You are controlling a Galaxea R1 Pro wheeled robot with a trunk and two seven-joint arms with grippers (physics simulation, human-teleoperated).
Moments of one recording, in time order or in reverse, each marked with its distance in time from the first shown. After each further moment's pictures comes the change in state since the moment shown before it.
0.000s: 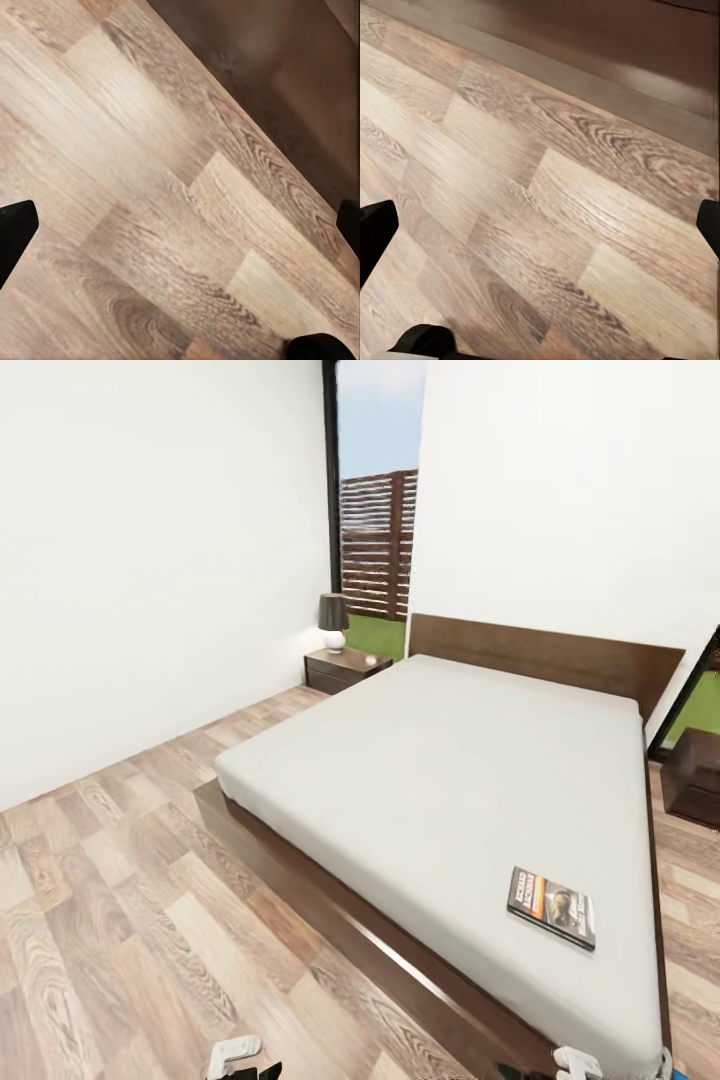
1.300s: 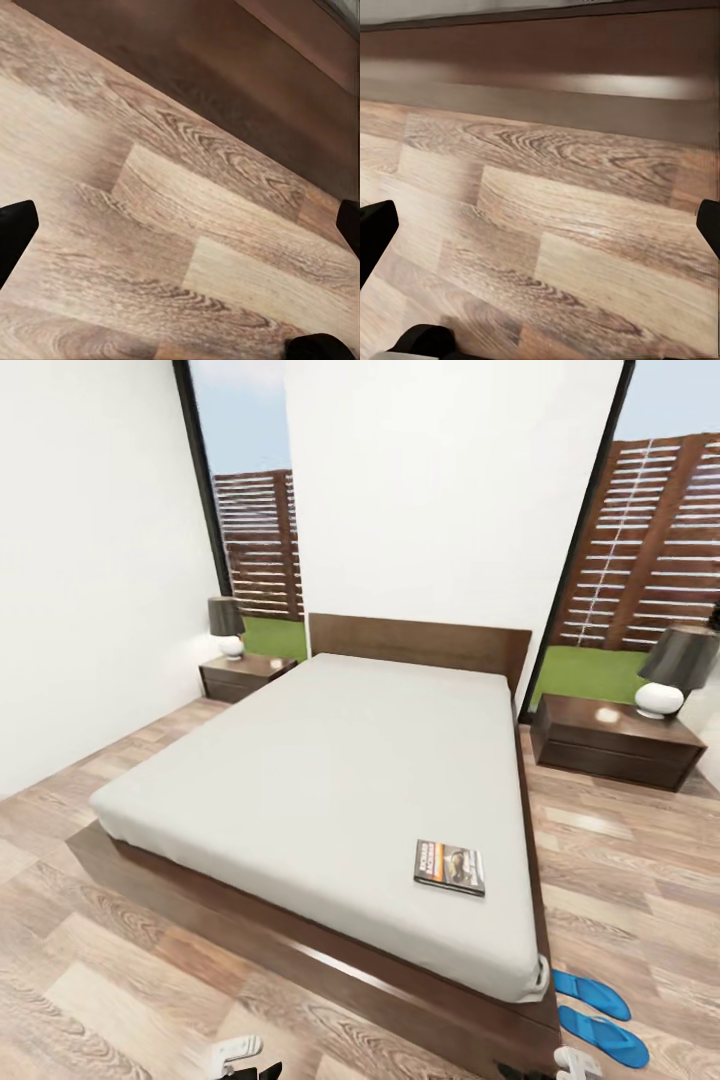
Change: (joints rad) left arm 0.000 0.000 0.000 0.000 0.000 0.000 0.000; right arm 0.000 0.000 0.000 0.000 0.000 0.000 0.000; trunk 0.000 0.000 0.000
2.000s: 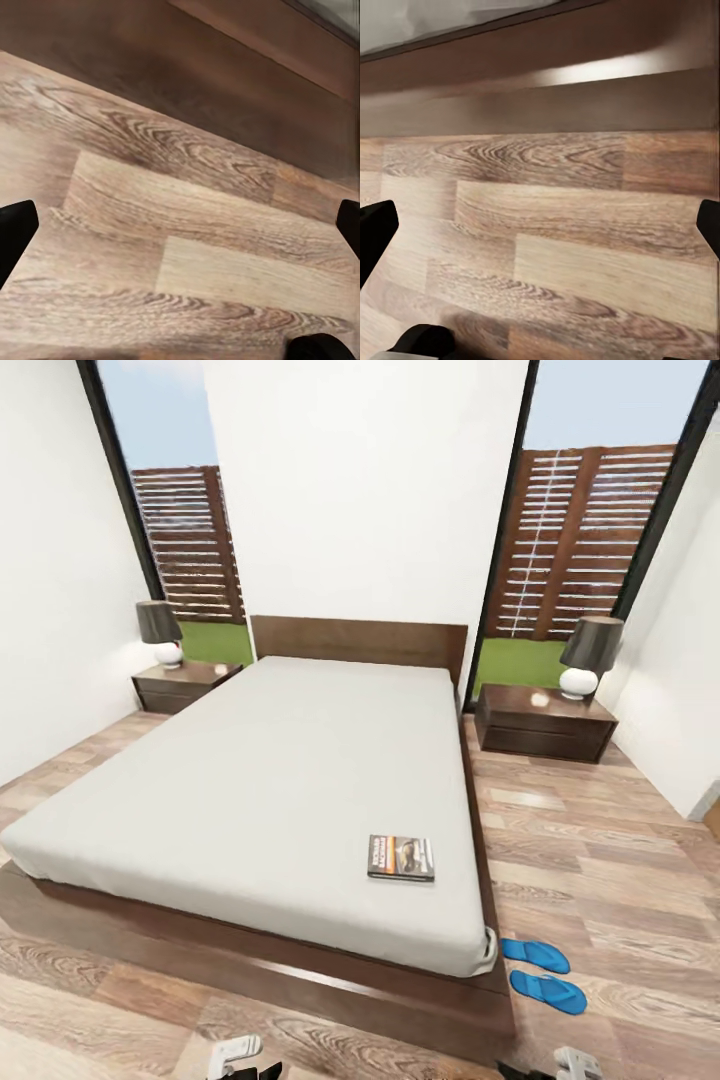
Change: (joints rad) left arm 0.000 0.000 0.000 0.000 0.000 0.000 0.000; right arm 0.000 0.000 0.000 0.000 0.000 0.000 0.000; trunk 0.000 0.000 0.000
